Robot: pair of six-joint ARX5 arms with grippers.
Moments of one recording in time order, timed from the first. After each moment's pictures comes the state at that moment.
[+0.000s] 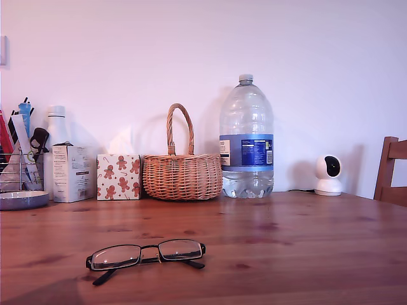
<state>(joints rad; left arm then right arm) -0.09 0.27 0.15 -0.27 0.26 -0.08 0.04 0.01 0.08 -0.37 0.05 0.05</state>
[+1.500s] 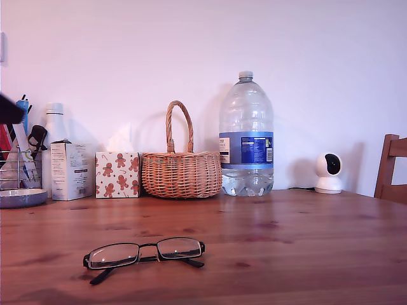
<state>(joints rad) -0.30 0.45 0.23 -0.16 0.55 -0.20 0.16 0.01 0.08 -0.24 -0.25 0.24</state>
